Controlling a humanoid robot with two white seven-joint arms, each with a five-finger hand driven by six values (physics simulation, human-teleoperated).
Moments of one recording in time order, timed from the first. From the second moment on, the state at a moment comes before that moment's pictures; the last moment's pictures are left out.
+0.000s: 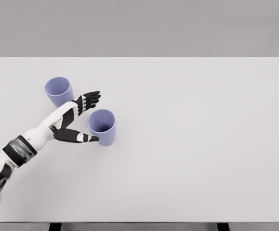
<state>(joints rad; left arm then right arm) -0.05 0.54 -0.25 -1.77 0.39 0.01 -0.39 0.03 0.00 0.15 0.01 -0.09 -0.06 -0.08</state>
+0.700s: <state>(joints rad) -0.07 0.51 -0.29 -1.73 0.37 0.01 -0.39 0.03 0.00 0.15 0.01 -0.09 -0.06 -0.08</state>
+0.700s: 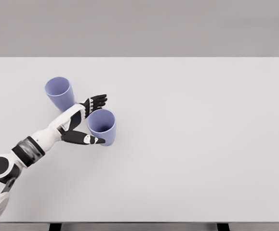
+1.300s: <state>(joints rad) -0.09 0.49 -0.31 -1.69 0.36 0.01 -0.39 0.03 0.00 0.15 0.01 -0.09 -0.06 -0.08</state>
